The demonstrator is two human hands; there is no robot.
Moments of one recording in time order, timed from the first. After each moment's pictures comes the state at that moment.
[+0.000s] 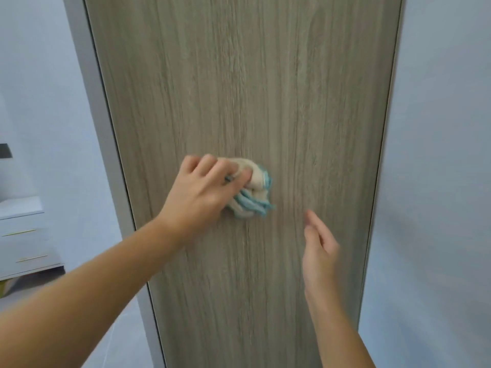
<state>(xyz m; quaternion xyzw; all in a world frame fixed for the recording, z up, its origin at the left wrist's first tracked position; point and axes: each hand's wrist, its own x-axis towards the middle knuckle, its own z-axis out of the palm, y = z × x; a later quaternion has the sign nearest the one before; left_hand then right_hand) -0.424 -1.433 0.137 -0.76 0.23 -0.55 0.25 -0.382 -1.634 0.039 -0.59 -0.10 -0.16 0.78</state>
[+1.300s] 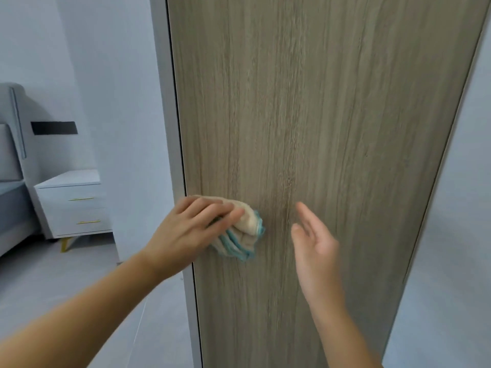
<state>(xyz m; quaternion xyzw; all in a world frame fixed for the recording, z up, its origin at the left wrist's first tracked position) -0.502 -1.371 0.066 -0.83 0.20 -0.46 0.24 -0.429 -1.592 0.039 -0.64 -0.25 -0.10 0.72</state>
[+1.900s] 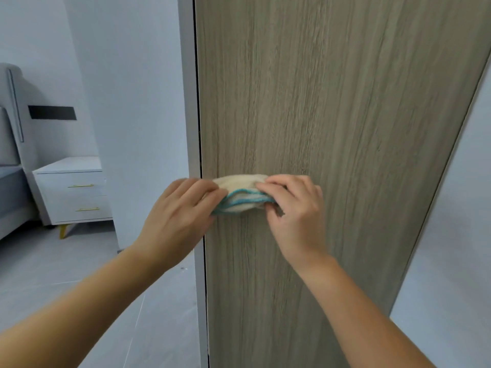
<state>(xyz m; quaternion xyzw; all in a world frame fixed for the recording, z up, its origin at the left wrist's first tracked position) -0.537 -1.376 0.080 -0.84 0.11 -0.51 0.16 -0.421 -1.550 0.068 -0.65 -0.42 -0.52 0.35</state>
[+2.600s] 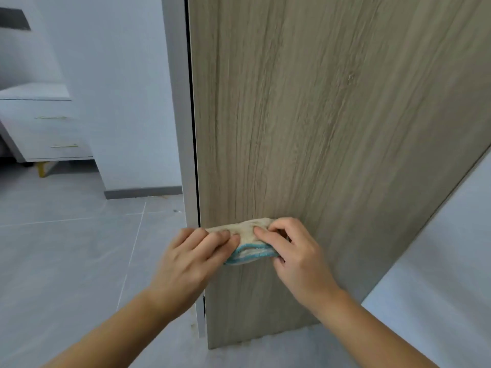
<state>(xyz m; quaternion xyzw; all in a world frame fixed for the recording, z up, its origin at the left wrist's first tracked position) -0.527 -1.375 -0.118 -0.90 0.12 -0.42 0.10 -0.405 -1.563 -0.113 -0.74 -0.51 -0.31 0.30</state>
